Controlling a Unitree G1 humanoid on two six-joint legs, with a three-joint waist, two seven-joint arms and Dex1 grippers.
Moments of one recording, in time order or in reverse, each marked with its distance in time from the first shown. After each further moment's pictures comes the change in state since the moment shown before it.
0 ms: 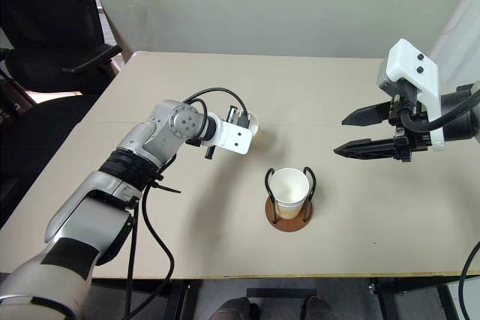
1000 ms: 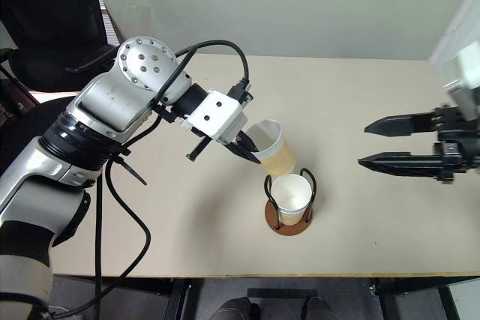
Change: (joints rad) left arm -0.219 0.227 -0.190 -0.463 -0.881 0.271 -0.553; right arm 0.342 -0.073 -0.487 -0.046 0.252 0.000 0.020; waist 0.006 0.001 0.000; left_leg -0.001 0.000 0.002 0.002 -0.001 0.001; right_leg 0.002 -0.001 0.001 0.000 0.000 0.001
